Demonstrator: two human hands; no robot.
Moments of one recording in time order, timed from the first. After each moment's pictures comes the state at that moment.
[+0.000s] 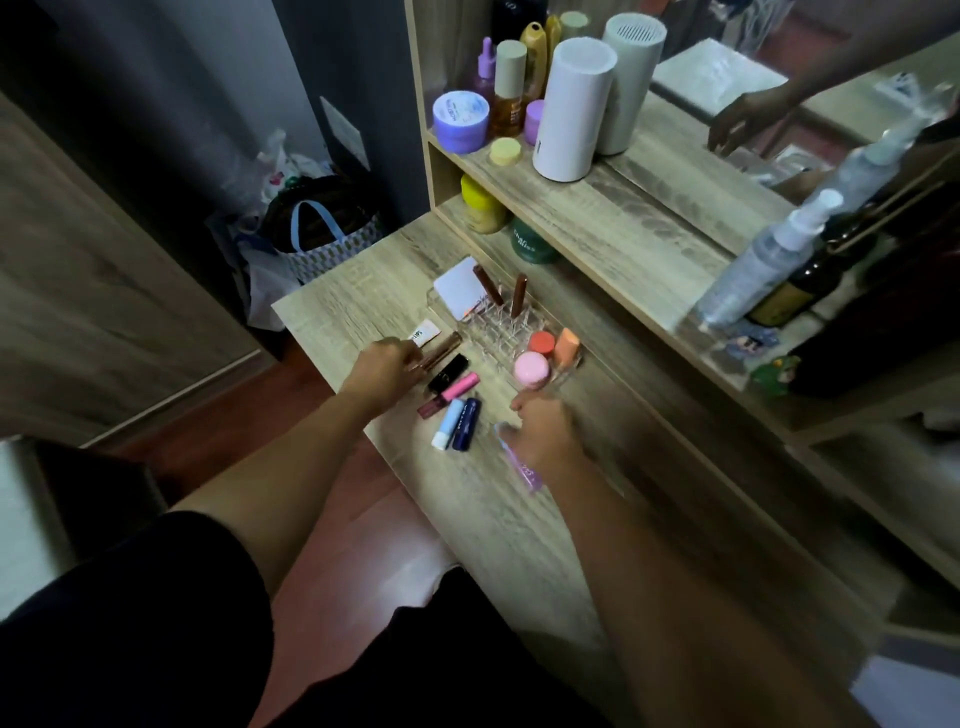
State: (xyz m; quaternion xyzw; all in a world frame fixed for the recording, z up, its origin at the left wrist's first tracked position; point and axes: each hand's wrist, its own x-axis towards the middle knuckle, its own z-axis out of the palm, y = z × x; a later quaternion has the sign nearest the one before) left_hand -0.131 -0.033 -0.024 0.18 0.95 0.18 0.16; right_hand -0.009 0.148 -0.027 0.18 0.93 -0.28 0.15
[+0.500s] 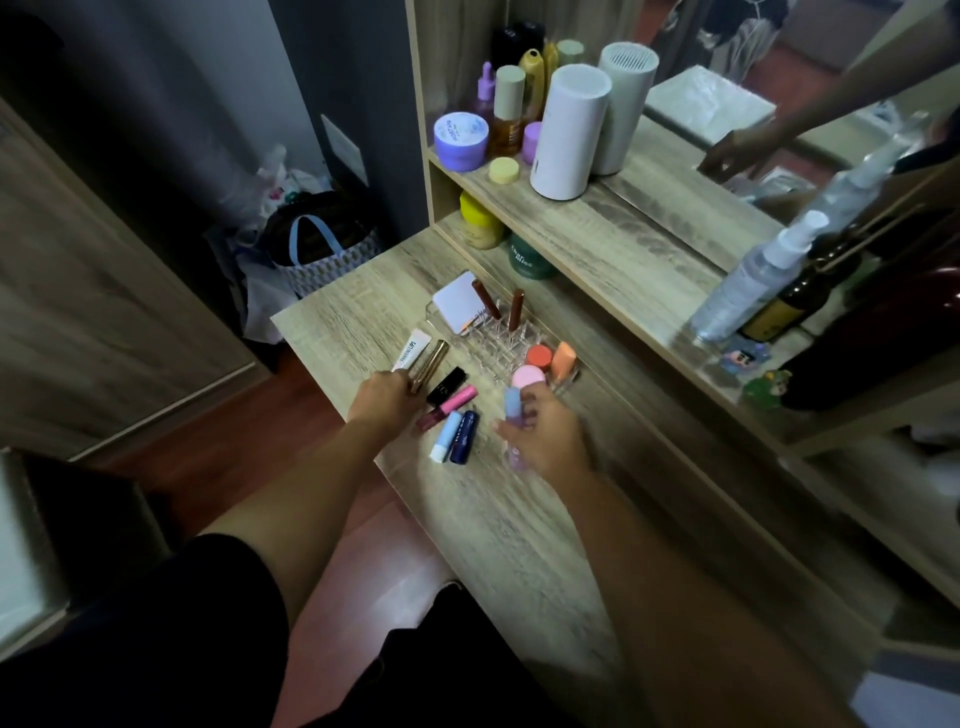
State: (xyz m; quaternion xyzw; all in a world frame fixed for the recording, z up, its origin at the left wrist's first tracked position) left_hand -0.118 -0.027 -0.043 0.11 0.97 0.15 0.14; right_hand -0.005 0.153 -0.014 0.26 0.86 -0.45 0.06
